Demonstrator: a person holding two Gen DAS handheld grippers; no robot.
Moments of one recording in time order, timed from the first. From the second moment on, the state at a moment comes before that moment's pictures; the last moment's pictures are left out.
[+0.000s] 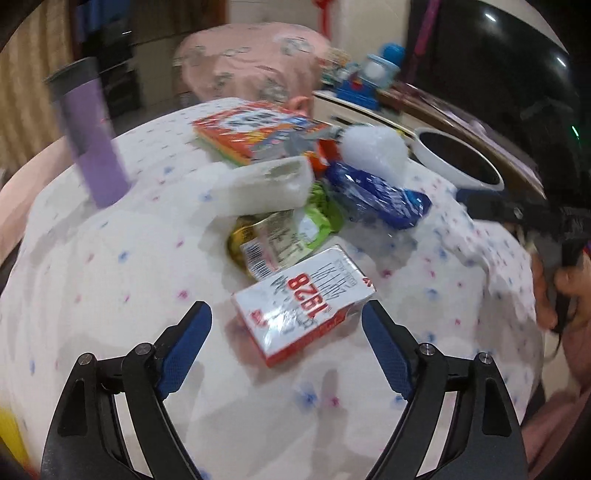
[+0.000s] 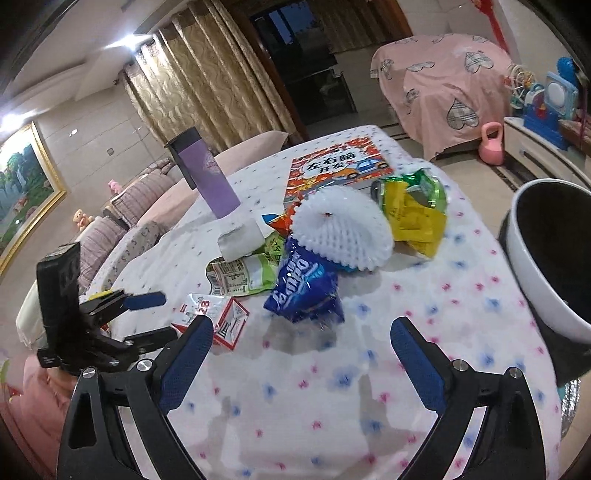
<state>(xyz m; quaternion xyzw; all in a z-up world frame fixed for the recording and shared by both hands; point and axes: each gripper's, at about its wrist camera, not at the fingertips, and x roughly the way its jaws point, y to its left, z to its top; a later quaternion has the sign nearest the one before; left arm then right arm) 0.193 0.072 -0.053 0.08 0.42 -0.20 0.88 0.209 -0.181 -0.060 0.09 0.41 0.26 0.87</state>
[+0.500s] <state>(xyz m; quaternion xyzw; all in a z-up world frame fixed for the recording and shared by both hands) 0.202 0.032 -0.075 0.16 0.45 -0.27 0.84 0.248 -0.163 -0.082 0.09 0.44 0.27 0.85</state>
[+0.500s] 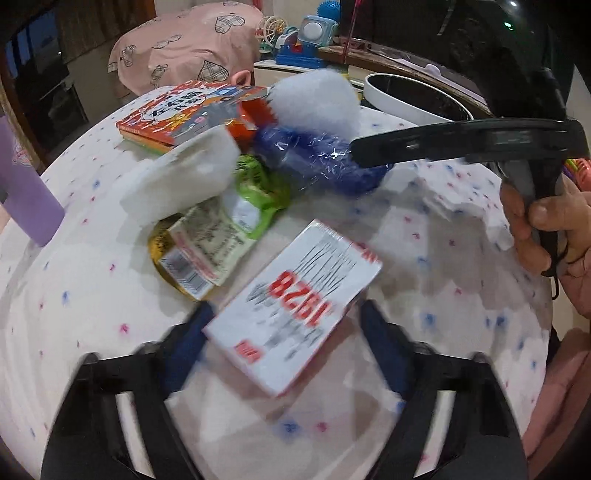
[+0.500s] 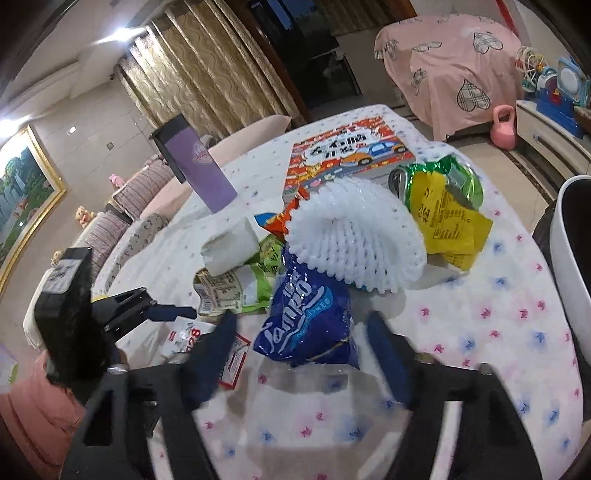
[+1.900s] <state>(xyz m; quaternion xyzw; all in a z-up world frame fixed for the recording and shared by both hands) 0.155 -0.108 -0.013 -0.06 0.38 -0.22 0.89 0.142 -0.342 -0.016 0.15 0.34 0.17 0.91</state>
